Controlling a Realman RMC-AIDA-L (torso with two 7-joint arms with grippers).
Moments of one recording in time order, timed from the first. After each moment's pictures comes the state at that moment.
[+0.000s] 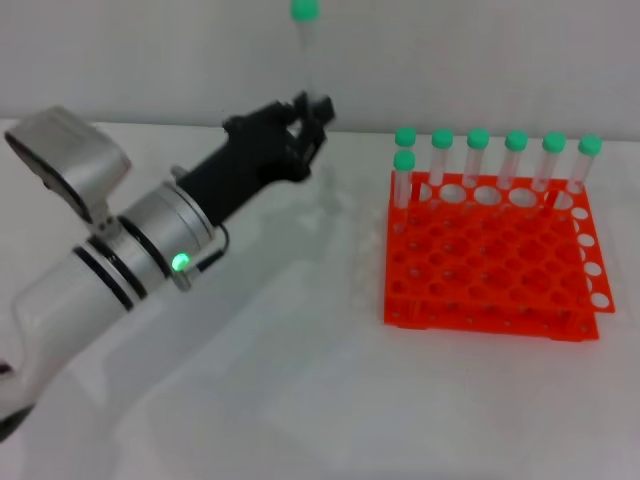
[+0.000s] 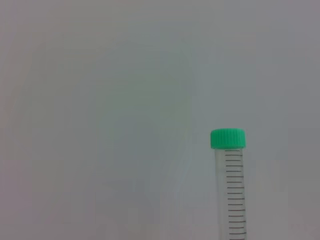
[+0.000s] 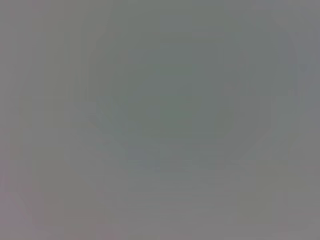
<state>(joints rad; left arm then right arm) -0.78 -2.08 2.84 0.02 -0.97 1.27 -0.69 0.39 1.97 -0.31 -0.22 2.09 1.19 -2.35</state>
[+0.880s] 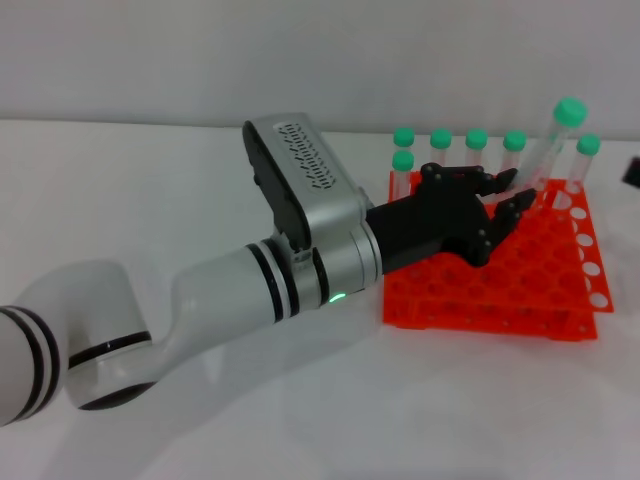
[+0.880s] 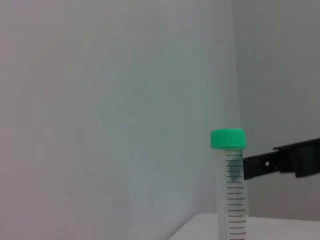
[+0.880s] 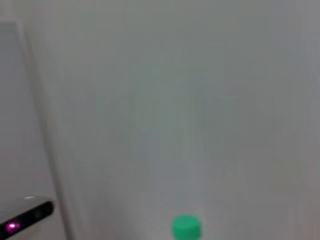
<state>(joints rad) -0.93 -2.10 2.84 0.29 -0.71 0.99 -0.42 0.48 1.90 -0.64 -0.53 1.60 1.65 -1.83</state>
